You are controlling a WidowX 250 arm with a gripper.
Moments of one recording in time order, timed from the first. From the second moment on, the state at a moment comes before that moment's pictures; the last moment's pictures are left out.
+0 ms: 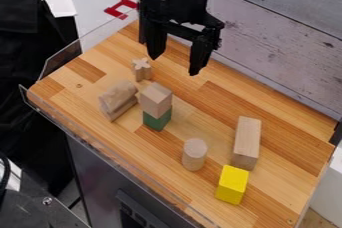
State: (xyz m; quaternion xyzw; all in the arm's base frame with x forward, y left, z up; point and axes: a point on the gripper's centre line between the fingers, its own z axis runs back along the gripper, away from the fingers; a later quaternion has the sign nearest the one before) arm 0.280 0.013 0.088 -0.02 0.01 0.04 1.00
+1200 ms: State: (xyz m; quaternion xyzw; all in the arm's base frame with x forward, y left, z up) arm 0.244 -0.052 0.067 -0.07 0.03 -0.05 1.00
